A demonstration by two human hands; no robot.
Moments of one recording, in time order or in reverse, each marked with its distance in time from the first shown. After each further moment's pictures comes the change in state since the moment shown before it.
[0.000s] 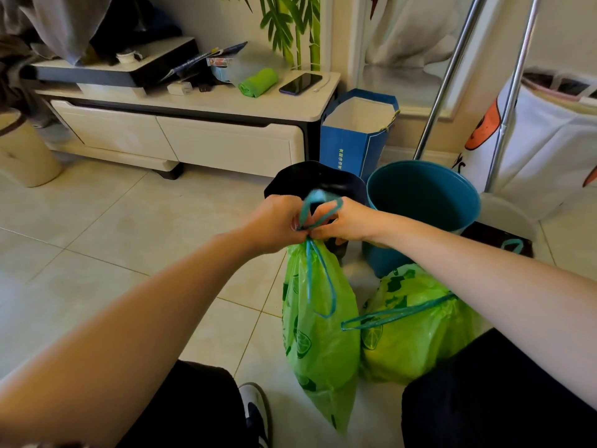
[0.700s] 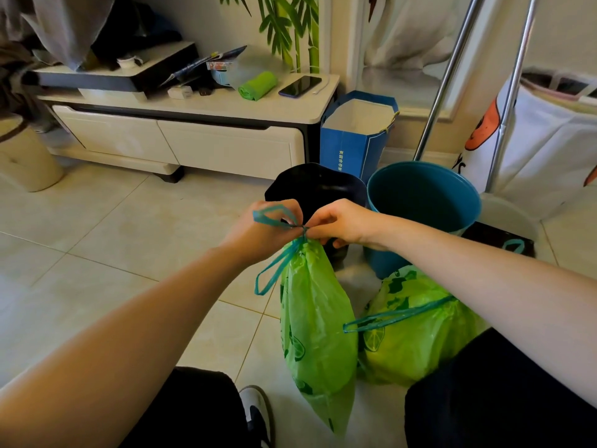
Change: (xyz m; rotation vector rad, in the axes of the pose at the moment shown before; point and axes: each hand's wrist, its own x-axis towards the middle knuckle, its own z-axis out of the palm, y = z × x) left_hand -0.013 -0.021 0.008 -0.130 0.170 0.047; right_hand -0.002 -0.001 0.005 0.131 0.000 0.042
